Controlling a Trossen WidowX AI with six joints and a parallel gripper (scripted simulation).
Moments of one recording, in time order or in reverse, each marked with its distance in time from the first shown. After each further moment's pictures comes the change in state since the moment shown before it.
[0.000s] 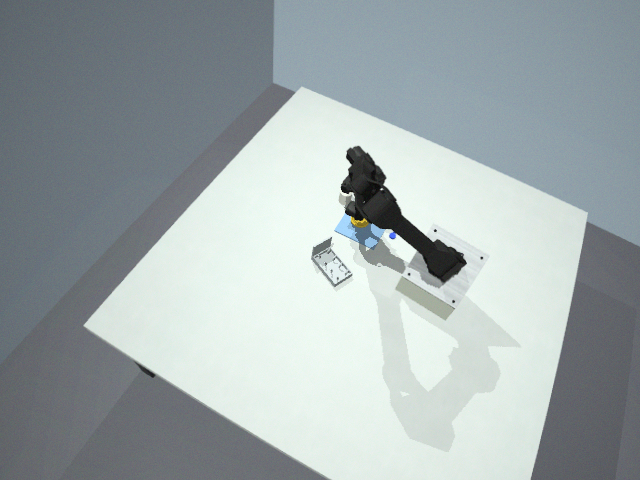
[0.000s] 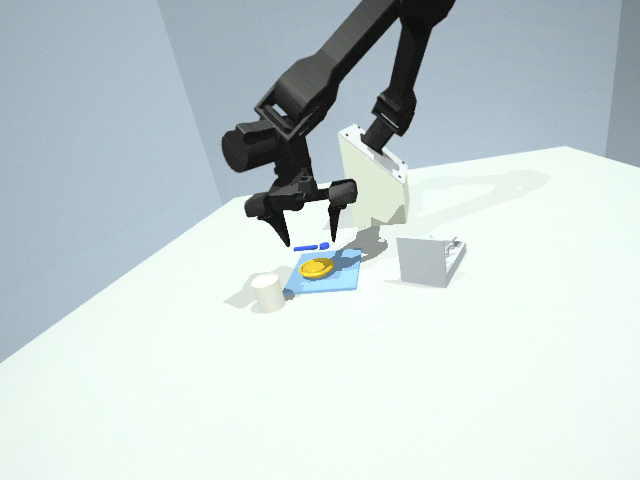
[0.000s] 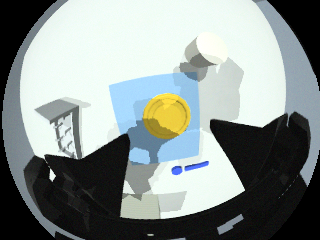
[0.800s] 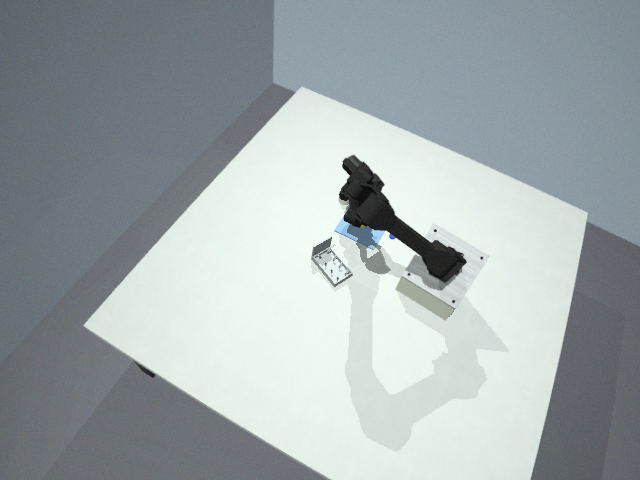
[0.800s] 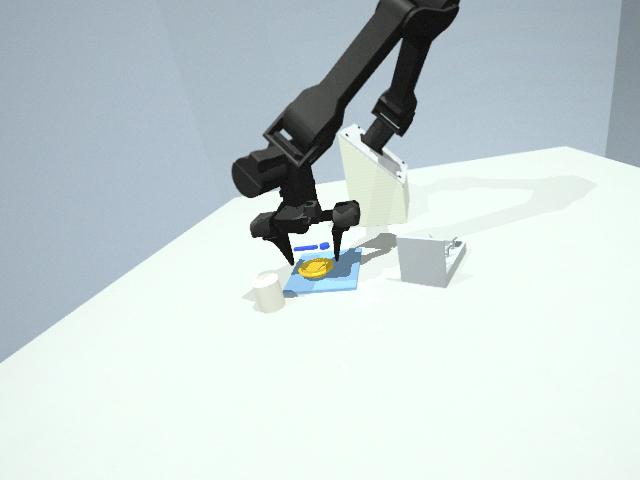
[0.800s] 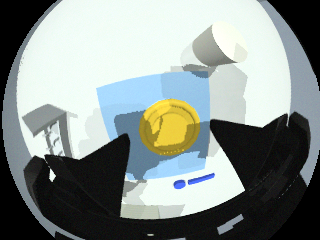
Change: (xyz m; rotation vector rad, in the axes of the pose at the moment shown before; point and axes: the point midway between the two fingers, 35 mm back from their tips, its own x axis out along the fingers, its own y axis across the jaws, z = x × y) arm 0.037 0.000 0.001 -0.004 -0.004 0.000
